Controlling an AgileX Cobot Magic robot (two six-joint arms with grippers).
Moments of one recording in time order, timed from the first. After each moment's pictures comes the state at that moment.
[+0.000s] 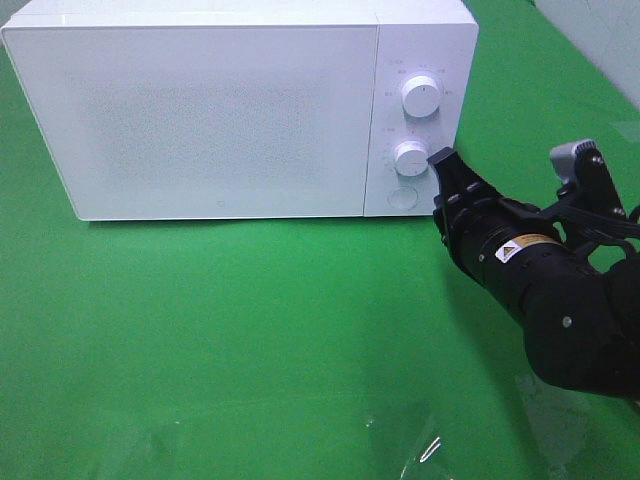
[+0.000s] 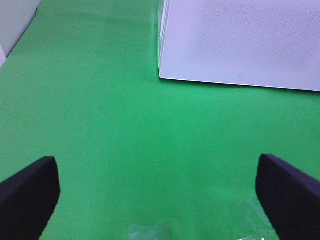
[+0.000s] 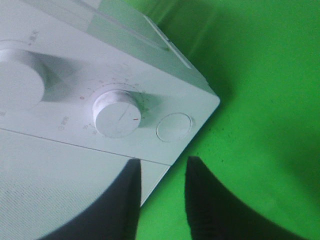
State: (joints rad) left arm 0.01 0.00 -0.52 -0.06 1.08 -0.03; right arm 0.74 1.79 -0.48 0.75 -1.01 0.76
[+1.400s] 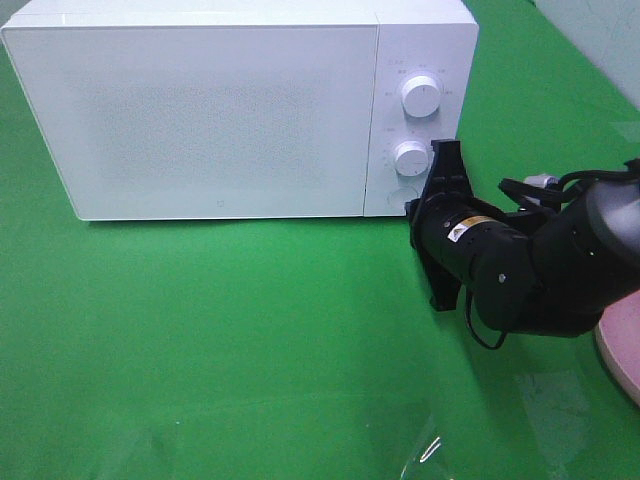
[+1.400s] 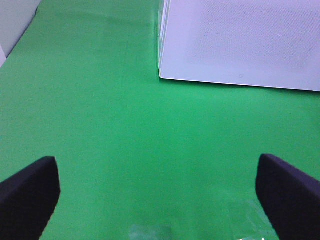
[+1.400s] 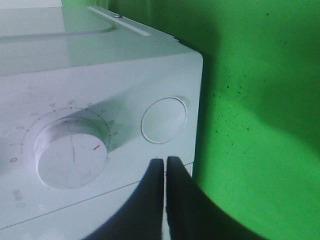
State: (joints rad) left arm 0.01 0.00 -0.52 -0.06 1.08 -0.03; right arm 0.62 1.99 -0.67 0.56 -0.90 1.36
